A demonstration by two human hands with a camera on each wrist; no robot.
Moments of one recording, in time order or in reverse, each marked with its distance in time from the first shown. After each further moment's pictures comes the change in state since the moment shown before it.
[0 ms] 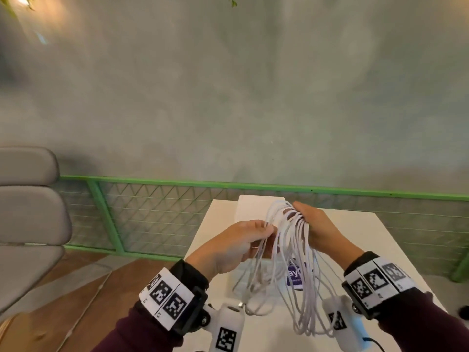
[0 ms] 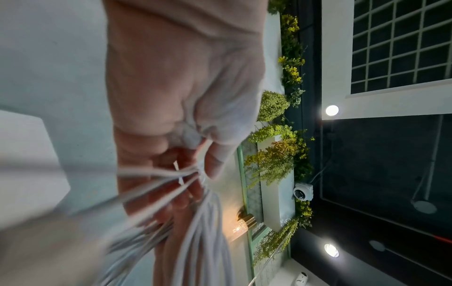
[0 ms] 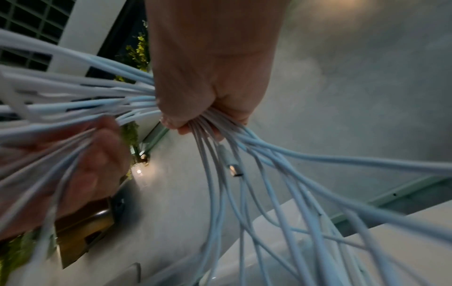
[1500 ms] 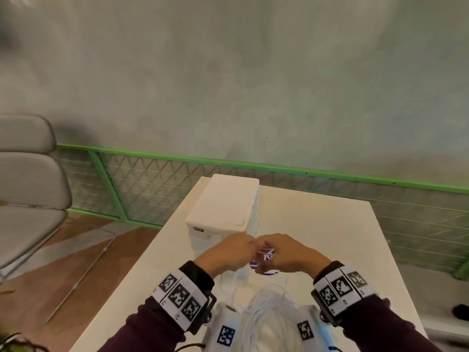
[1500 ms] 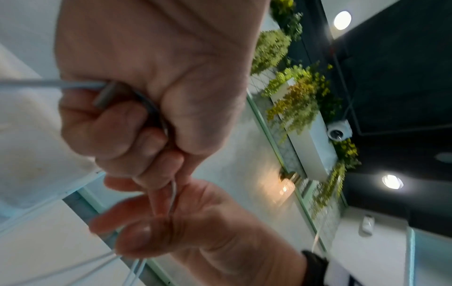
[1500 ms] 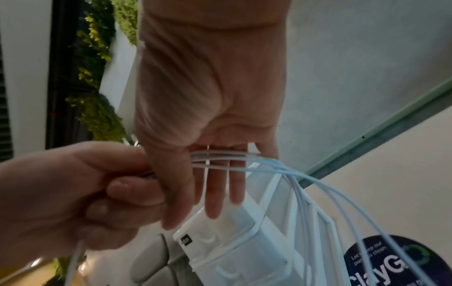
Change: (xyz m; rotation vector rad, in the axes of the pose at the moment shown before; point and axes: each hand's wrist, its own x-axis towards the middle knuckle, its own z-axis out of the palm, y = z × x) left_hand 0.087 -0.045 0.093 0.676 0.194 -0.314; right_hand 0.012 0.080 -0.085 -0.798 -0.597 -0.069
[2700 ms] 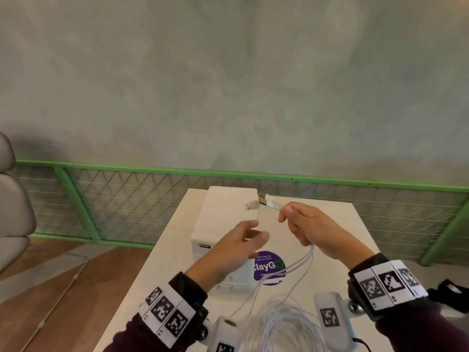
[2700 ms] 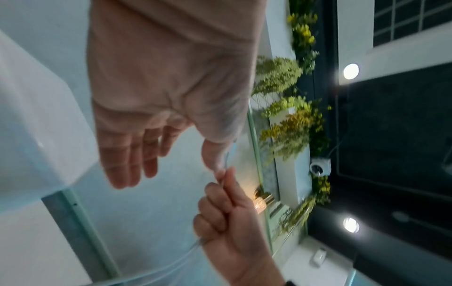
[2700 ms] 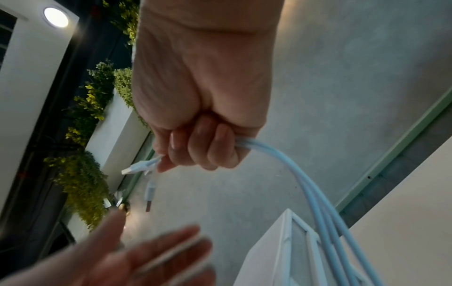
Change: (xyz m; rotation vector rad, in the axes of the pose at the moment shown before) left_hand -0.007 -0.024 -0.038 -0.557 0.011 0.273; right_hand -0.017 -0.049 -0.041 0.572 0.407 0.089
